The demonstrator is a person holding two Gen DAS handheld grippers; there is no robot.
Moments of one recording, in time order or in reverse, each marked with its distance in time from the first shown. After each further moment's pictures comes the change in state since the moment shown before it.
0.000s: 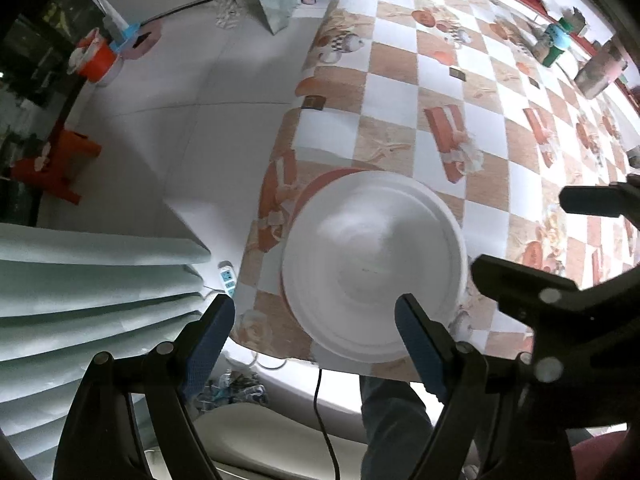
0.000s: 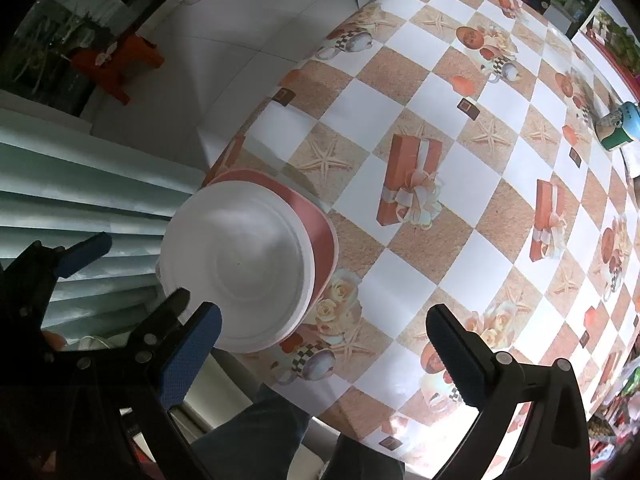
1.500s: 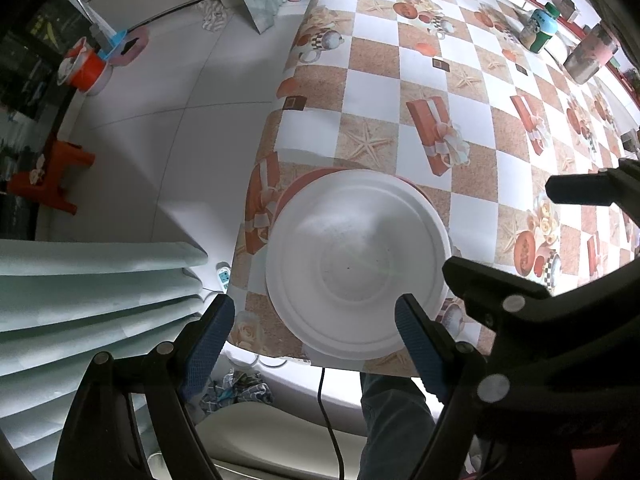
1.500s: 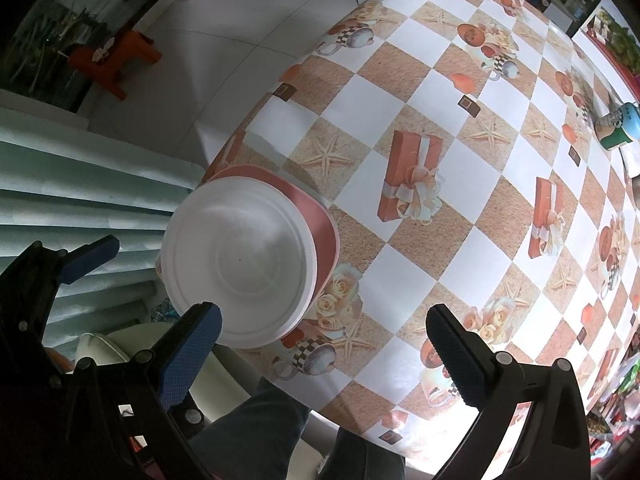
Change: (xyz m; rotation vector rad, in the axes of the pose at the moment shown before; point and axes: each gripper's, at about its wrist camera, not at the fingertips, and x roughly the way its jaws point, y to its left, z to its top) left arm -0.002 -0.014 0.002 0.045 0.017 0.006; right arm 0.000 0.001 -0.002 -0.001 0.020 -0.010
